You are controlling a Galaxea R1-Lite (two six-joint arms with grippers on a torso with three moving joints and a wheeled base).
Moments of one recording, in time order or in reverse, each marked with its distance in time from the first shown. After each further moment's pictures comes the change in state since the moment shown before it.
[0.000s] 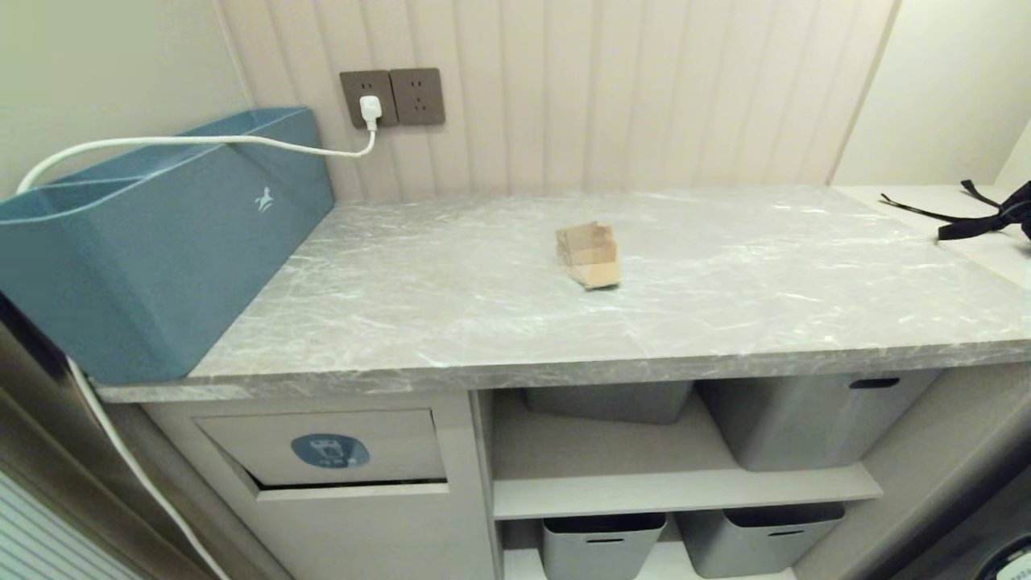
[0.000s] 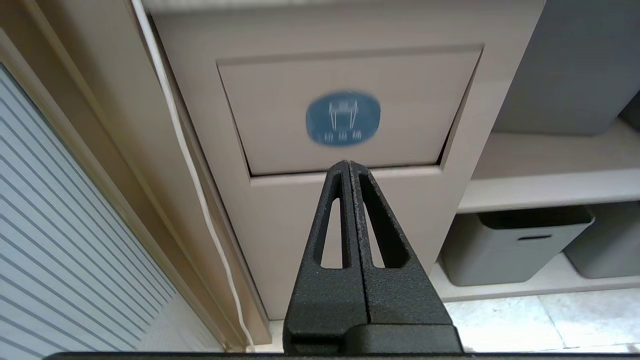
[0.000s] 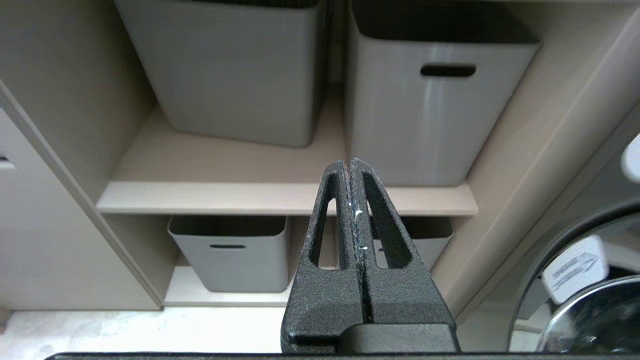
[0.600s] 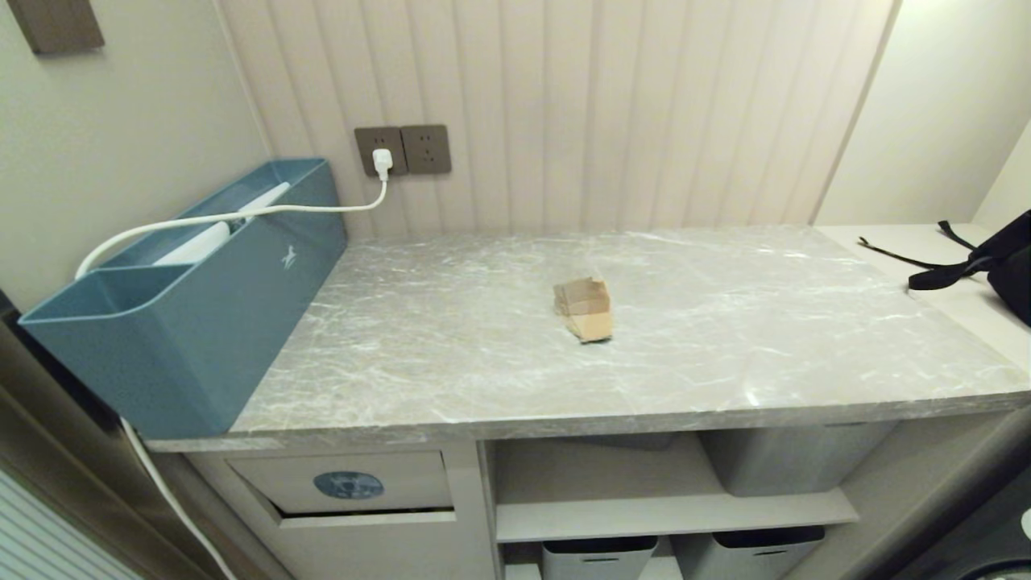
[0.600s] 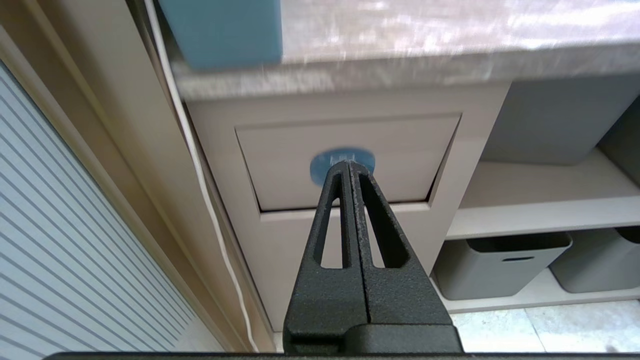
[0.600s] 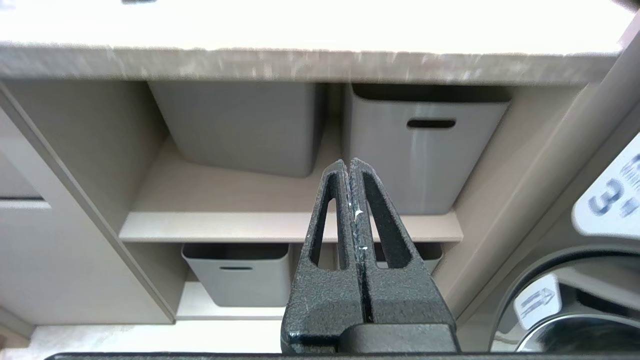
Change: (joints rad) left arm 0.000 0.000 0.000 0.000 0.000 0.001; right arm 0.000 0.000 0.000 0.000 -0.001 0.008
